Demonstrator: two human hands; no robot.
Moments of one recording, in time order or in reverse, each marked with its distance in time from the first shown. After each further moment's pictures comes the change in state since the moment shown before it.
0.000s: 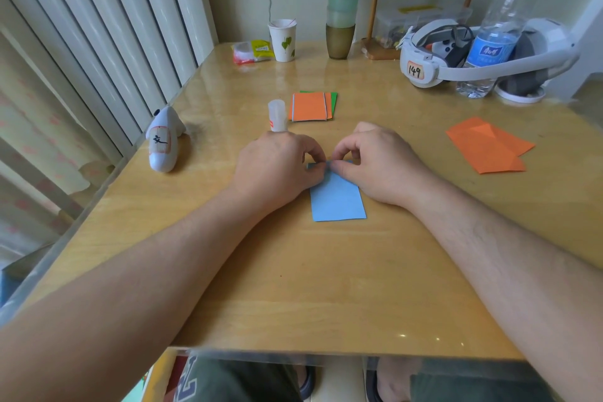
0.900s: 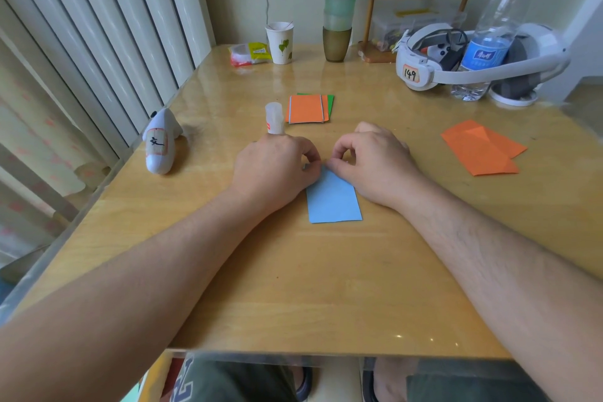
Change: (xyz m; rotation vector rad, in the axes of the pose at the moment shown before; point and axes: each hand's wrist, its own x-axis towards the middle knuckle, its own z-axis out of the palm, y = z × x) left_hand 0.002 0.000 0.006 0.060 0.025 -0.009; right_hand 0.002 0.001 0.004 -0.071 0.066 0.054
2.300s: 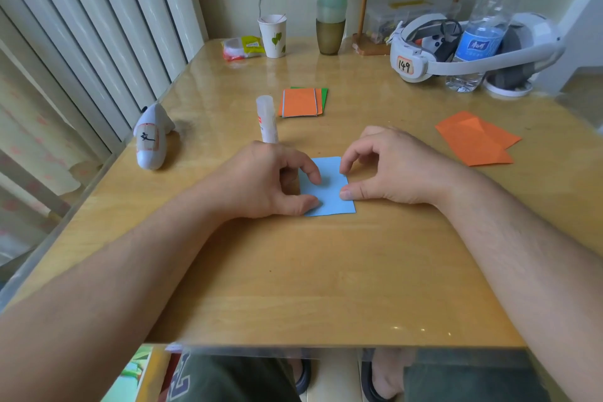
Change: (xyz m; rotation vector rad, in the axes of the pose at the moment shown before) left_hand -0.021 -0.015 -0.031 -0.427 -0.313 0.281; right_hand -0.023 0.021 -0.041 0.134 -0.301 -0.080
